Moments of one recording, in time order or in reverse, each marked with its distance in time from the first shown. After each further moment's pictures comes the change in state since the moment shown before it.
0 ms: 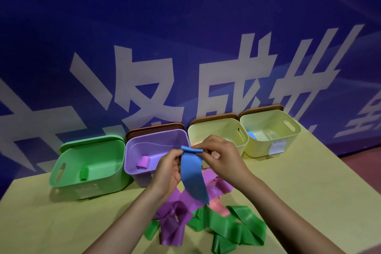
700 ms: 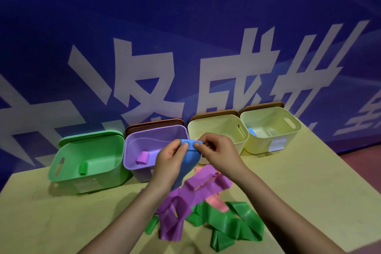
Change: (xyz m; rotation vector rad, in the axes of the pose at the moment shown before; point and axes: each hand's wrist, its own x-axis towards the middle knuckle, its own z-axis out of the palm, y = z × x) left_hand 0.009 -0.011 -0.002 0.456 0.063 0.398; right_hand 0.007 -0.003 0.009 0.142 -0.032 0.328
